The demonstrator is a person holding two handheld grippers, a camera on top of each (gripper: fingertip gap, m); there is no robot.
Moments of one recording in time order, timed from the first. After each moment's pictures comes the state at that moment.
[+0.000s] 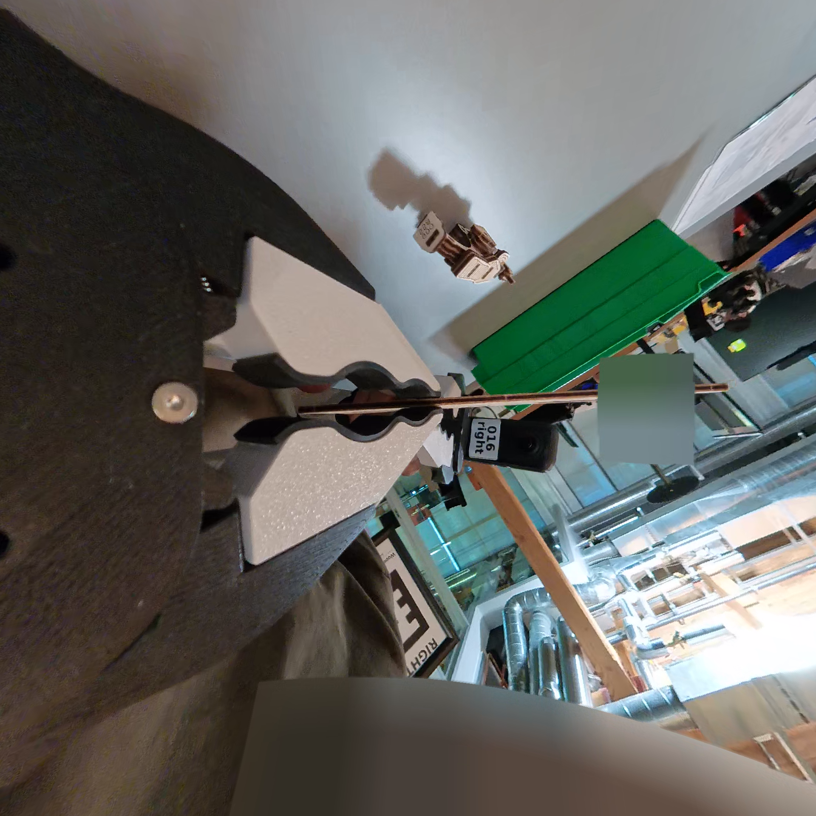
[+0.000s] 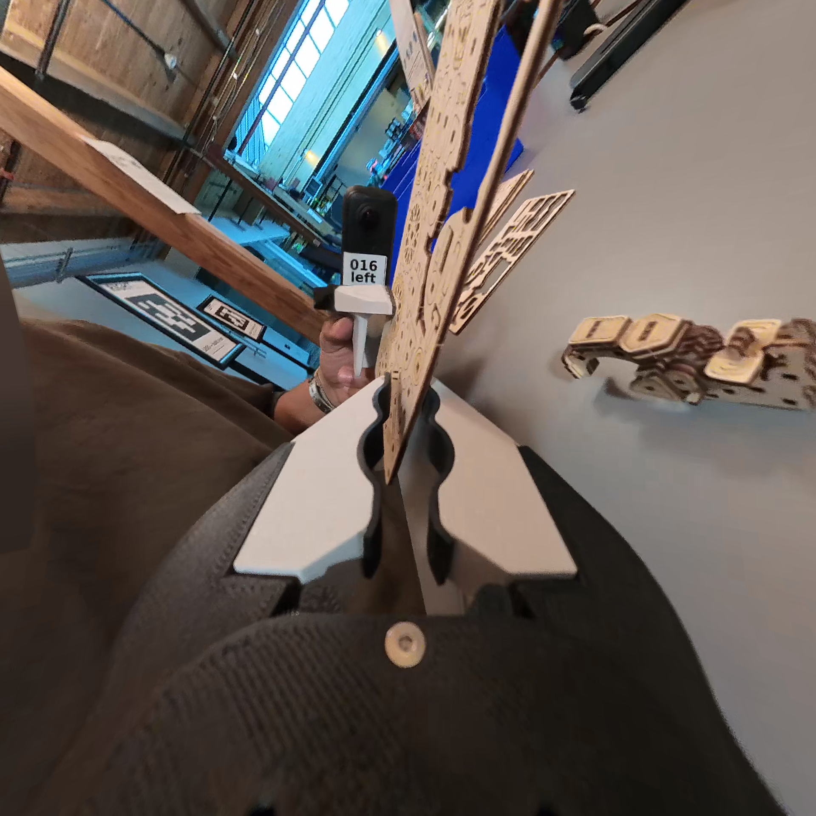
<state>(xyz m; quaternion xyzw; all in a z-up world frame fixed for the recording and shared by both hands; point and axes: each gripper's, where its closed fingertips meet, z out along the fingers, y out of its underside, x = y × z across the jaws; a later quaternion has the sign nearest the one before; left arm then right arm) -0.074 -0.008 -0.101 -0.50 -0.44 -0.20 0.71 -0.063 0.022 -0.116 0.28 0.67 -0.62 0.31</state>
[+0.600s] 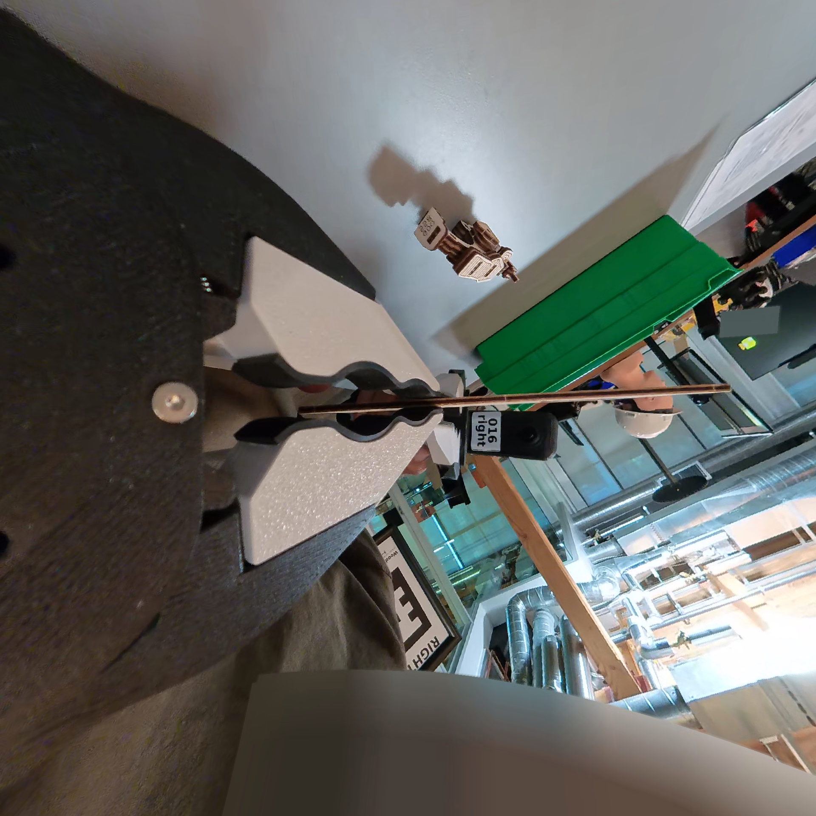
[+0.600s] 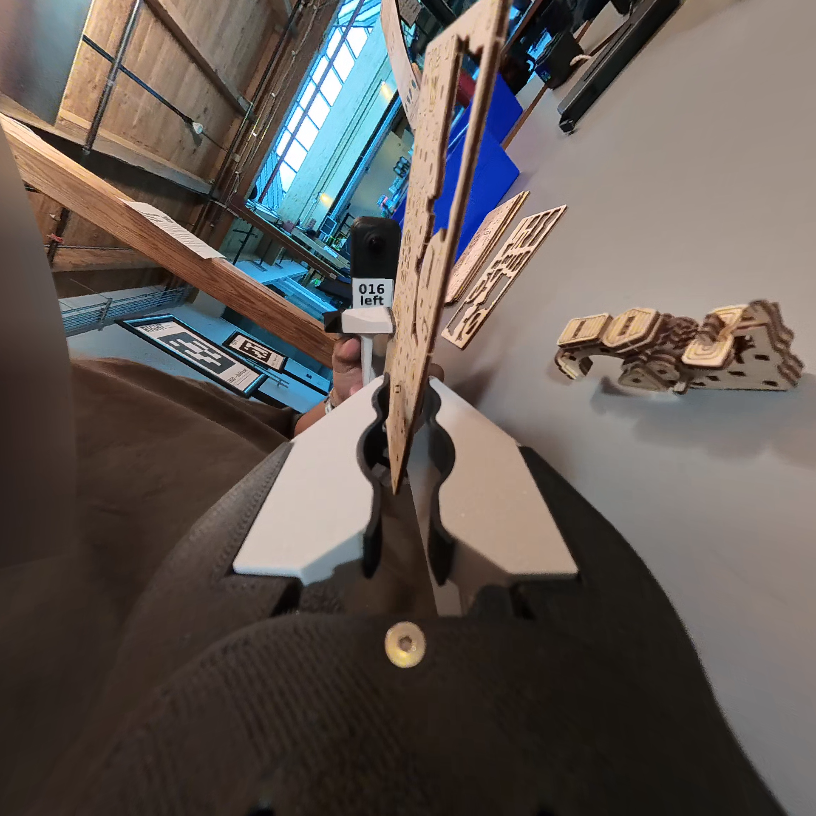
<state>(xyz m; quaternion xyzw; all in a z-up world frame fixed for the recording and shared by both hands) -0.074 -0.004 -0.102 -0.51 -0.44 -0.21 0.71 -0.070 0.028 -0.112 0.31 0.63 -0.63 0.33</state>
